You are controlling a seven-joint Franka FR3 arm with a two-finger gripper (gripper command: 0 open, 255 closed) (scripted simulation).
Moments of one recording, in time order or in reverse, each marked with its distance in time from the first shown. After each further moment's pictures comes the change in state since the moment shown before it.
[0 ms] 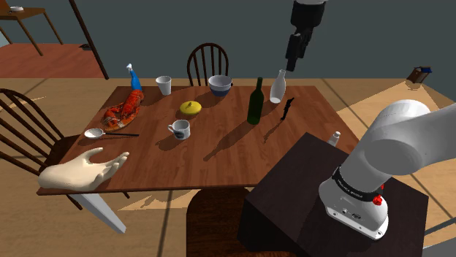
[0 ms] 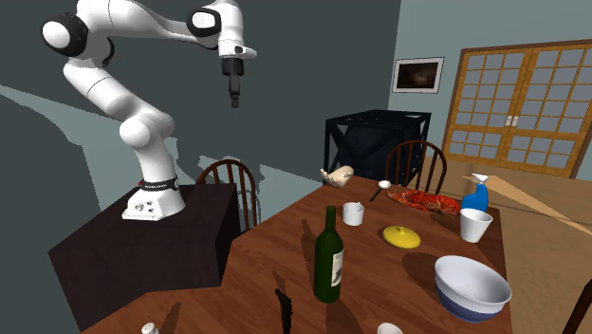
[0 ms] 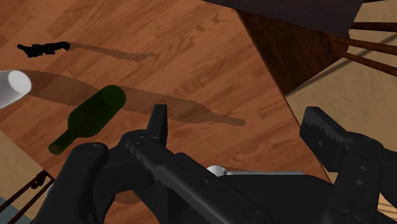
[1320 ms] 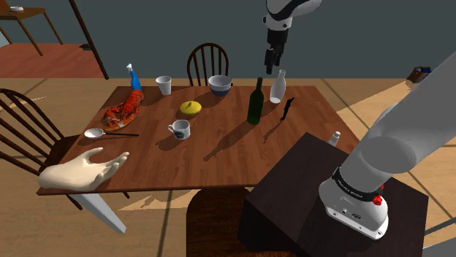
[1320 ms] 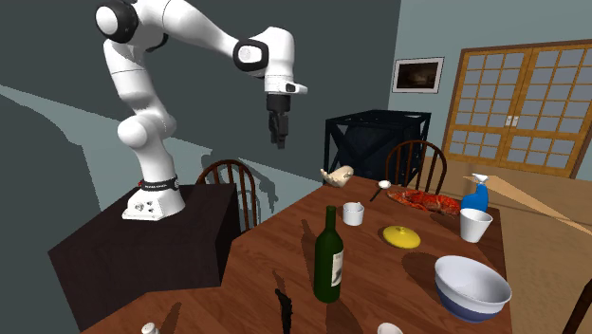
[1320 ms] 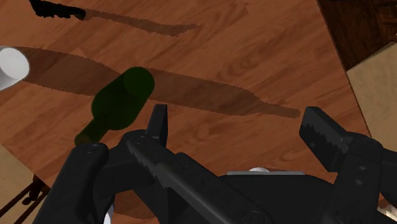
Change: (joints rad) arm -0.075 0.599 -0.241 0.217 -0.025 0.352 -0.281
